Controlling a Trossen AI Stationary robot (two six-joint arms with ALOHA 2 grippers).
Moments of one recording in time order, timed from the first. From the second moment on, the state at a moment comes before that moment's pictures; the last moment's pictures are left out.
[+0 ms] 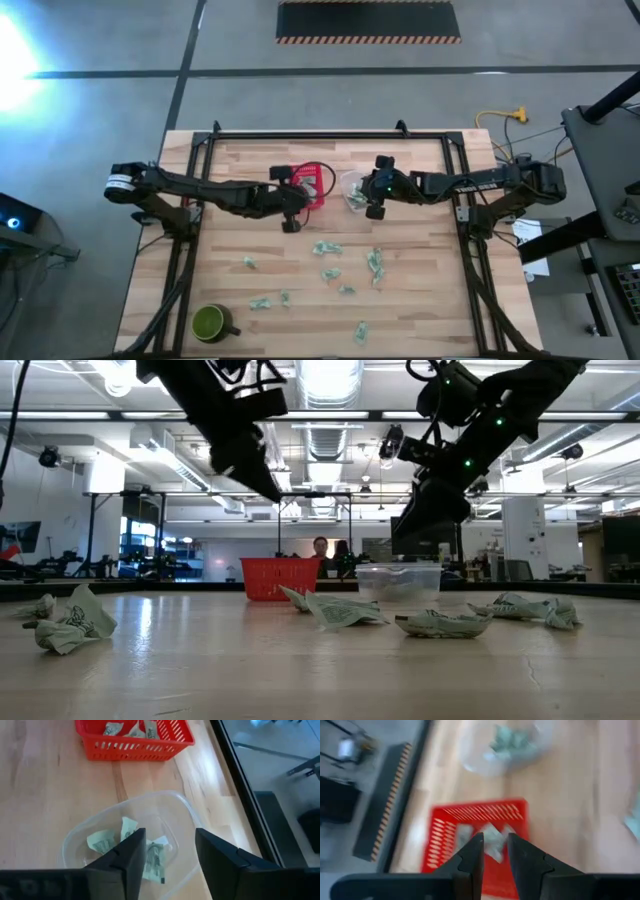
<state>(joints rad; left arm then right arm) -0.02 1.45 1.01 -0.40 -0.49 0.11 -0.19 1.41 0.70 -0.05 0.31 -0.25</state>
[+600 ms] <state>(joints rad) -0.29 1.42 1.03 -0.97 -0.08 -0.35 -0.19 1.41 0.70 -0.05 0.08 -0.28</state>
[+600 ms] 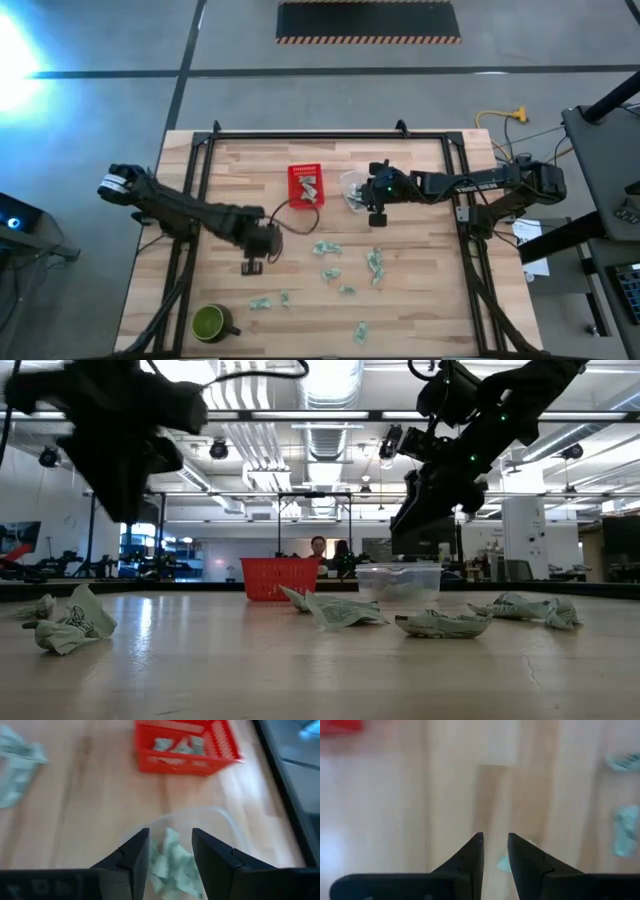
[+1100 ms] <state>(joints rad) -0.47 1.50 0.95 -0.89 -0.09 -0.47 -0.18 1.41 0.70 -0.04 -0.04 -0.26</state>
